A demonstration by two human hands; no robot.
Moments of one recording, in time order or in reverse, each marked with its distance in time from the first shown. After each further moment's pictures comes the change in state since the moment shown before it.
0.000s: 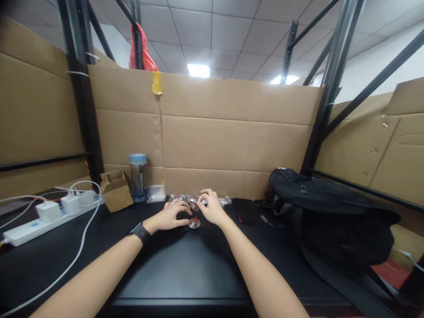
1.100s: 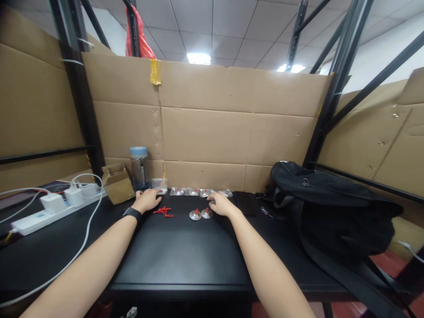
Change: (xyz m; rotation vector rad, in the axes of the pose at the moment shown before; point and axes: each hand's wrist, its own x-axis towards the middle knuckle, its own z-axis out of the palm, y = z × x) left_hand -0.022 -0.105 -0.021 0.440 0.109 -0.570; right_hand -0.004 0.061 -0.009 -0.227 -0.342 0.081
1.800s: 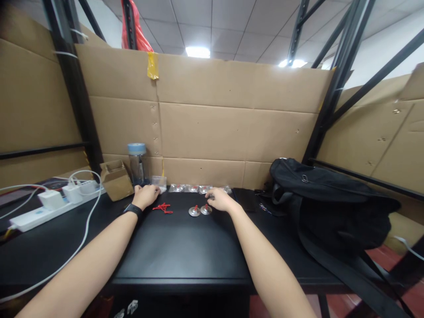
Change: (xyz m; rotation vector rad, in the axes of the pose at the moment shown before) left_hand -0.002 0.006 -0.008 0.036 0.006 -0.015; right_hand -0.003 -0.016 -0.016 -0.017 0.004 -0.045
